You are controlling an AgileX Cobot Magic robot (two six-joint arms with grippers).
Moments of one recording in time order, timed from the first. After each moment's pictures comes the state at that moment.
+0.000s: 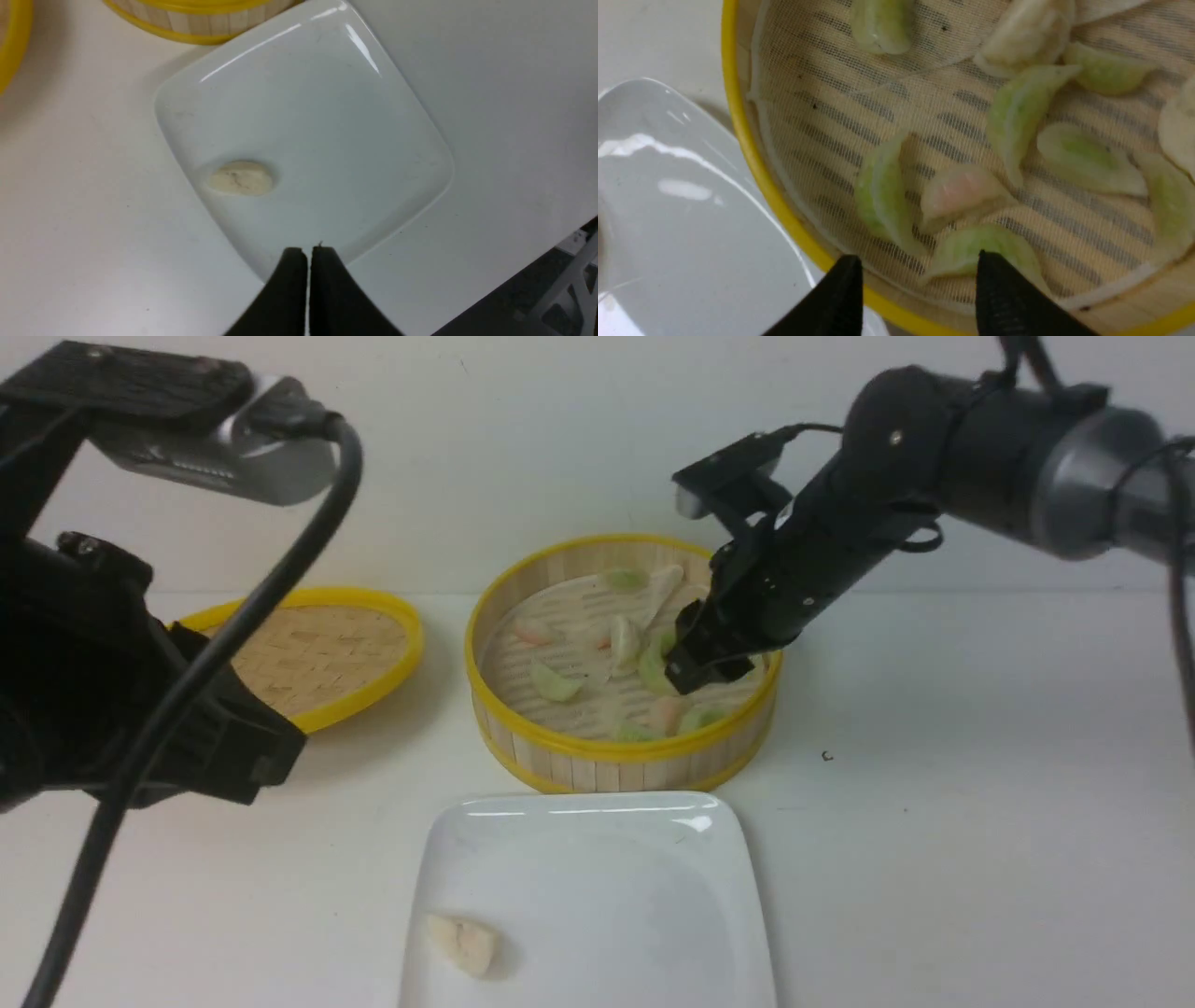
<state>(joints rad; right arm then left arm) 0.44 2.04 -1.72 0.35 0.98 -0.50 -0.40 1.06 -1.25 -0.22 1.25 0.06</state>
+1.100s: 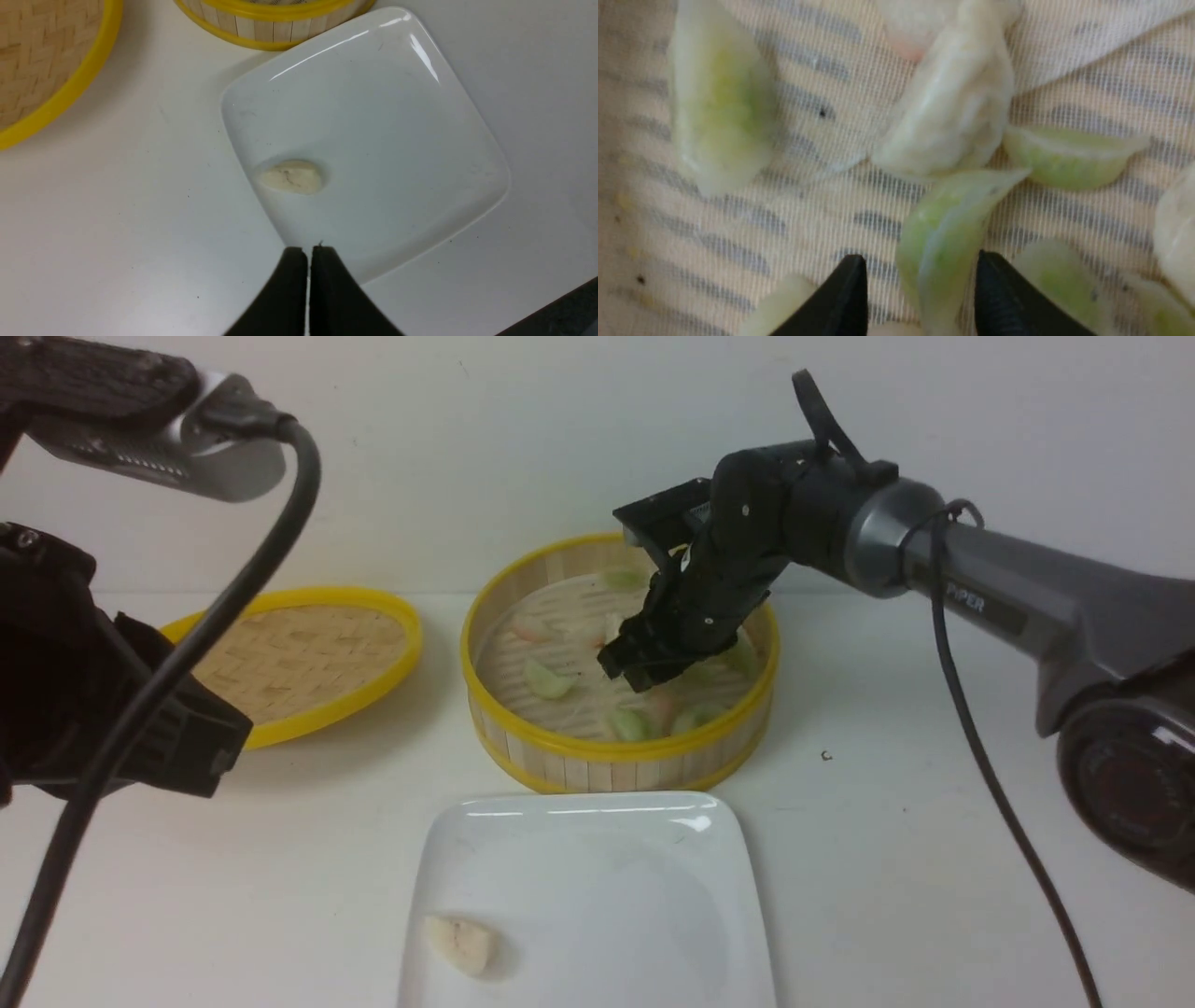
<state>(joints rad) 0.49 2.35 -2.08 0.17 0.98 -0.17 -0.40 1.04 -1.25 -0.13 1.26 0.02</state>
